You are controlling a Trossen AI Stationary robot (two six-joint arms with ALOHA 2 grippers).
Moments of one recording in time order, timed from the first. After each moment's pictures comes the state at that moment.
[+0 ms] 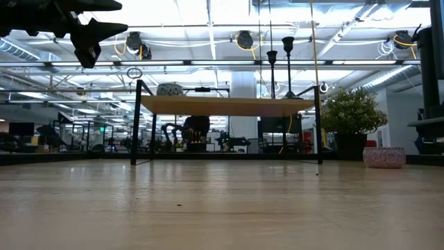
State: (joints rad) left arm -0.33 0.62 0.26 0.37 -0.34 -0.45; right arm -0.39 0.90 1.46 -1.25 -1.01 -0.19
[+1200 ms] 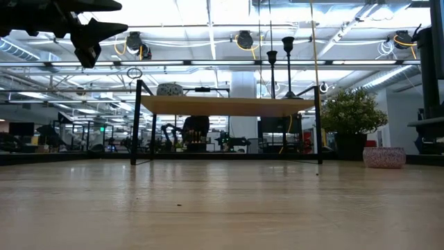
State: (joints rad) left arm -0.33 0.62 0.26 0.37 -0.34 -0.44; right arm 0.84 1.15 1.46 -1.25 -0.24 0.99
